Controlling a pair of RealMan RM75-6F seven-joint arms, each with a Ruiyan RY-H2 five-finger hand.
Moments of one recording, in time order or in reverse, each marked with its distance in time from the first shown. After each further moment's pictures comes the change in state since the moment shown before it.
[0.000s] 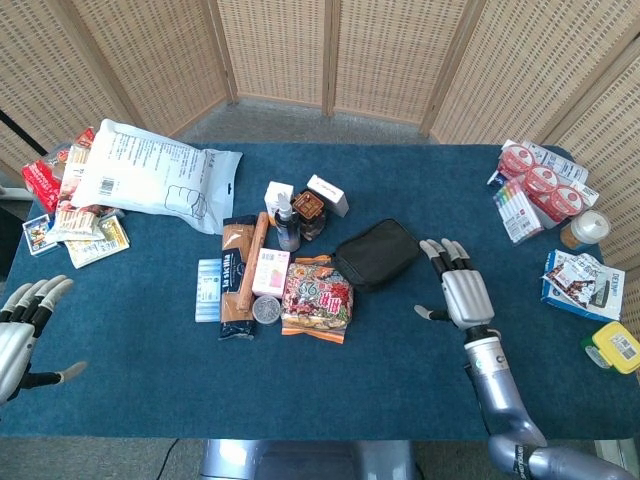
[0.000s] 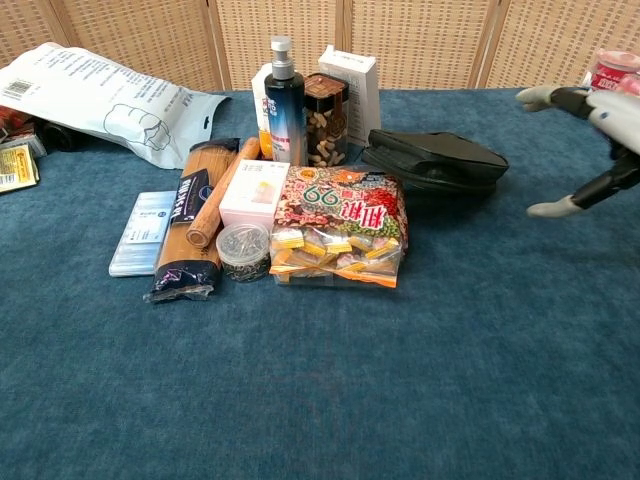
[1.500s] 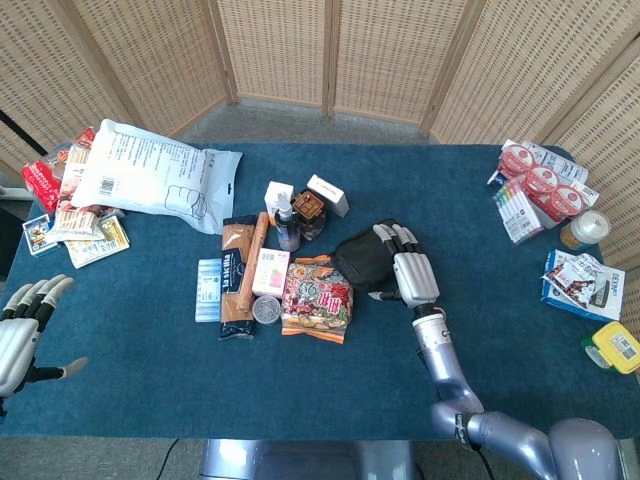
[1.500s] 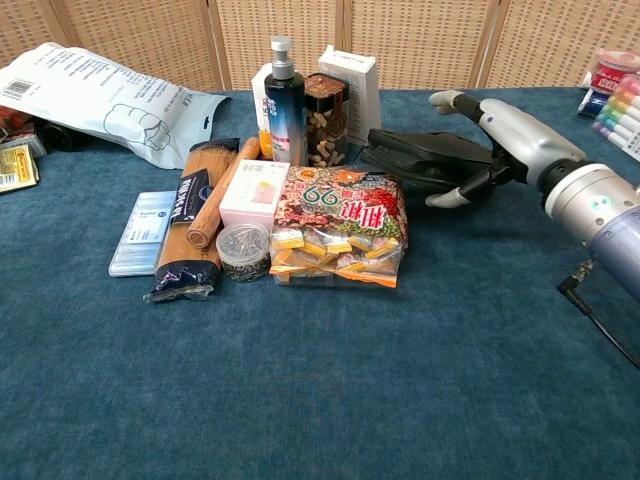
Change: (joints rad) left arm -0.020 -0.032 -0.020 0.008 -0.092 -0.057 0.050; right arm 0.178 -0.283 0.072 0.311 0.045 -0.058 0.170
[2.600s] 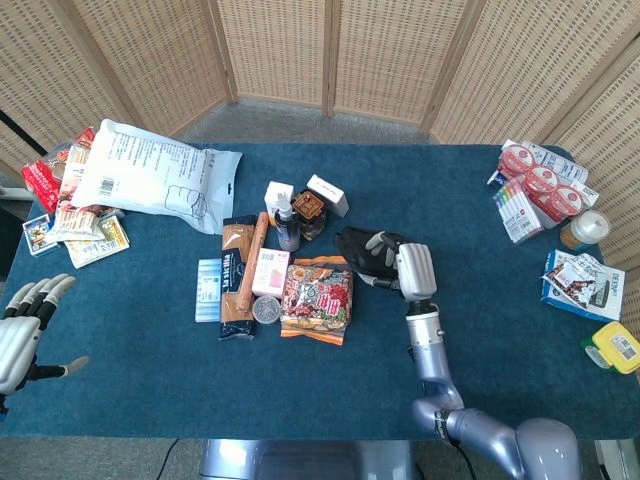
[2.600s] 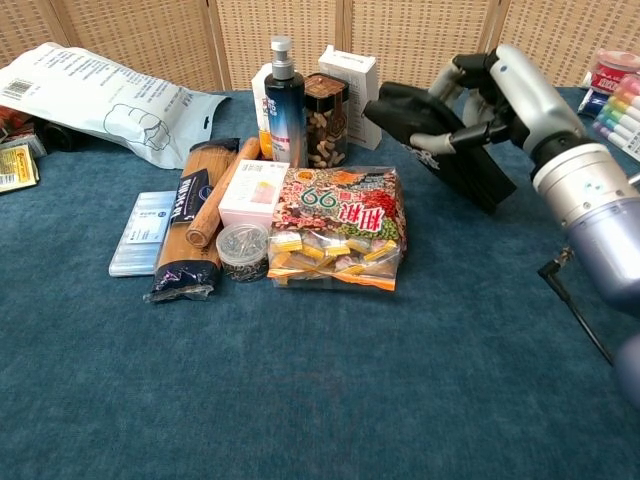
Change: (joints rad) left arm -0.009 0.002 -0.004 0.009 0.002 -0.014 -0.023; right arm 0.038 -0.128 0.050 0.166 -0.073 0.232 0.216
